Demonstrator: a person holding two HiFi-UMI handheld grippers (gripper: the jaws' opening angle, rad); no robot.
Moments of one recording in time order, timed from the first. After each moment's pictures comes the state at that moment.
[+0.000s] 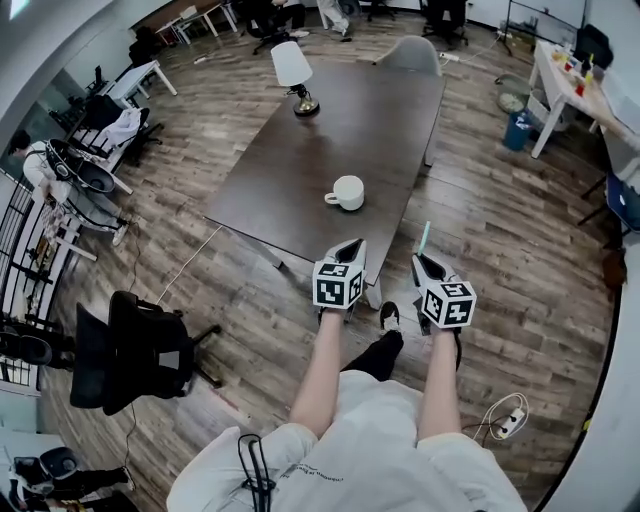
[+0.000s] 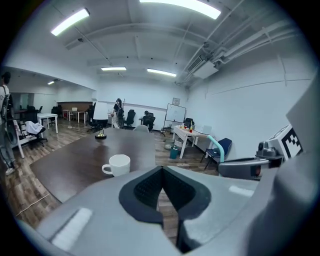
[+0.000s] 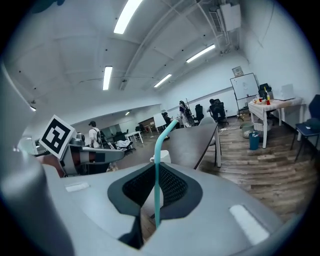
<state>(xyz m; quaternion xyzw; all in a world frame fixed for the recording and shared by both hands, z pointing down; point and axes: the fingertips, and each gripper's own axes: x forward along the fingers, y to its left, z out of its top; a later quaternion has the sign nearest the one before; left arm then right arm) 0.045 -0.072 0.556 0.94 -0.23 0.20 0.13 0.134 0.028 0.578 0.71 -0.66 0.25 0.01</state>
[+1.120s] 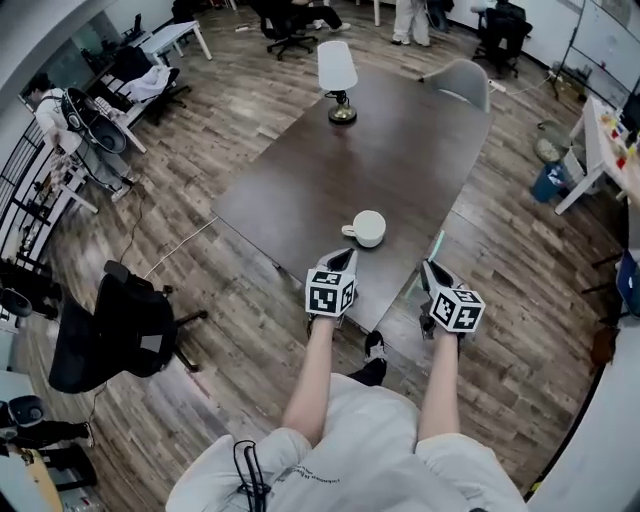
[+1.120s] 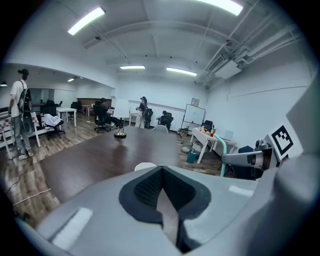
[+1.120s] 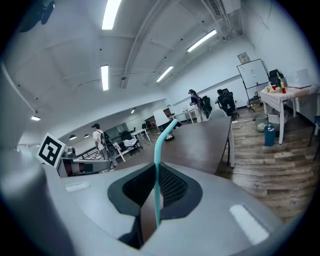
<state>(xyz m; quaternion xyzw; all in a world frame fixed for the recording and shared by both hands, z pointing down) 0.045 -0.208 0.569 0.91 -0.32 0.20 0.17 0.204 -0.118 0.583 0.66 -0.69 0.29 0.00</state>
